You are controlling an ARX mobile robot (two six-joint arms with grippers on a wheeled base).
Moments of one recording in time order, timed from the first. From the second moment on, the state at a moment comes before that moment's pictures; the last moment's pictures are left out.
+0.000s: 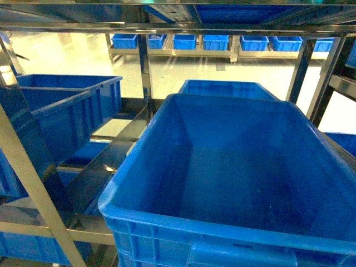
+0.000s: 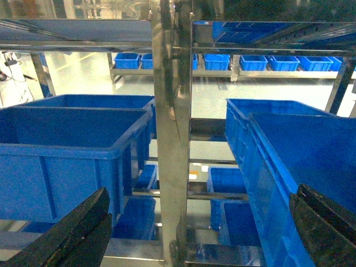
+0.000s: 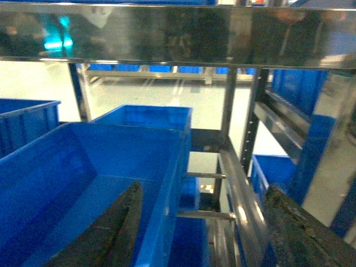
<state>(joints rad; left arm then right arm) 0.00 0.01 0.01 0.00 0.00 0.00 0.00 0.43 0.09 0.34 -0.03 0.02</state>
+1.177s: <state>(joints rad) 0.00 0.01 0.01 0.00 0.00 0.00 0.00 0.00 0.02 0.00 0.00 0.00</state>
